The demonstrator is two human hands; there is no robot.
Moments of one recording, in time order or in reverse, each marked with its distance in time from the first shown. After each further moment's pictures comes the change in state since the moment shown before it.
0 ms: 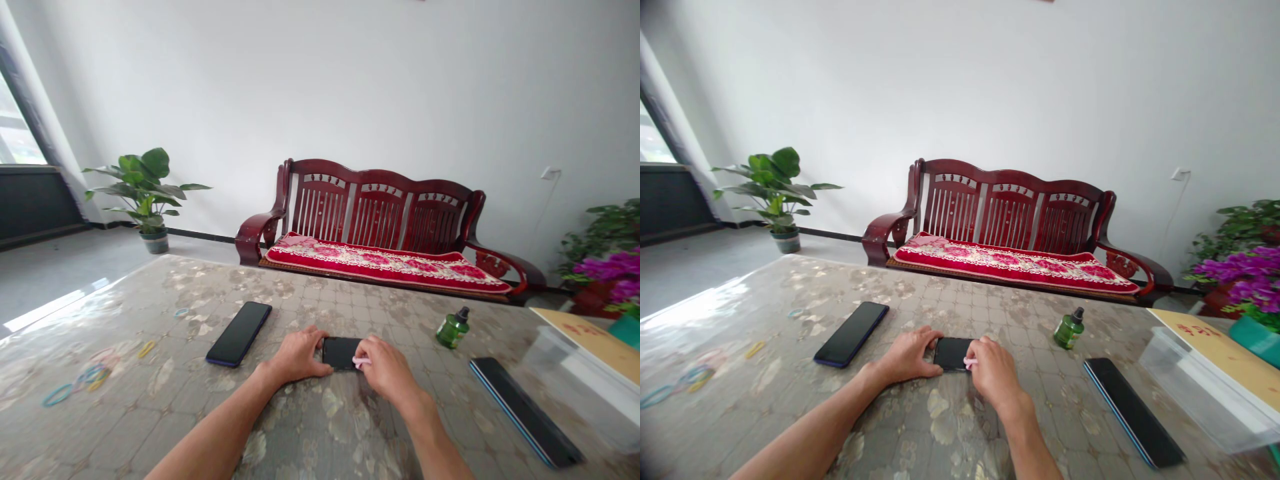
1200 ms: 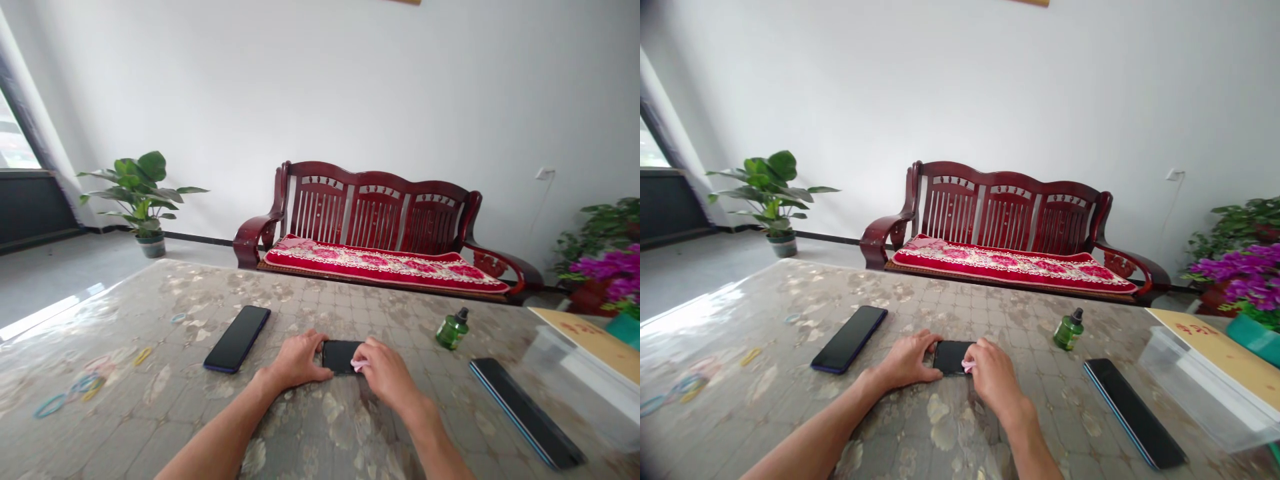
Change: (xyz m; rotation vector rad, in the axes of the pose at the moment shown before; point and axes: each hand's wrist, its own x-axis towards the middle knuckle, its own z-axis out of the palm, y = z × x) left_hand -0.001 0.006 -0.005 0.006 -0.043 -0.053; right_hand -0.002 0.003 0.002 0.065 0.051 -0.091
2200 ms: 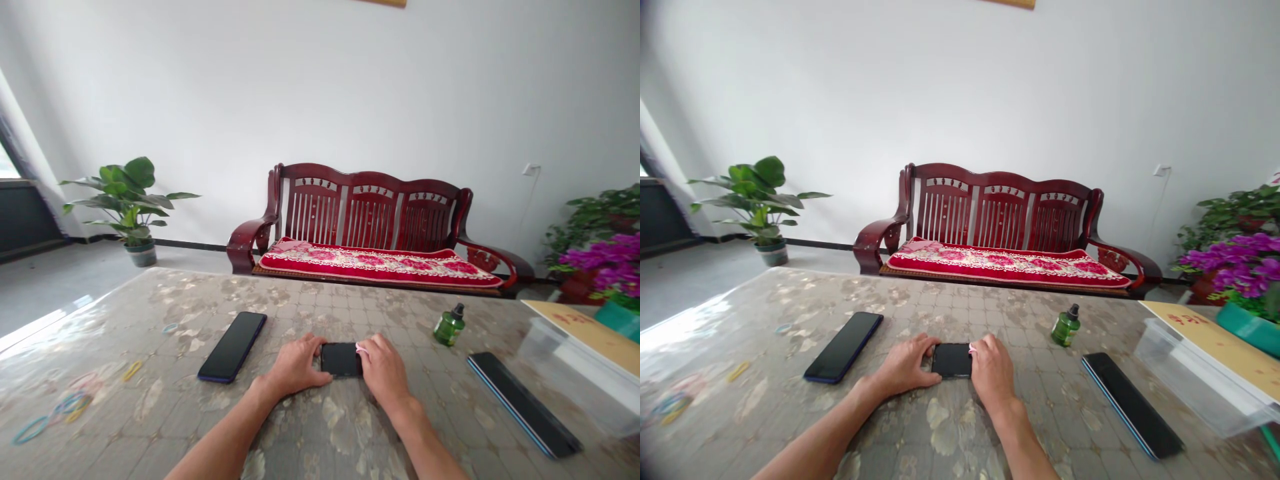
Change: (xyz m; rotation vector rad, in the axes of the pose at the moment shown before) left_hand -0.001 0.002 0.000 -0.009 0.013 0.002; right_hand 0.007 0.005 0.030 -0.152 0.278 0.155
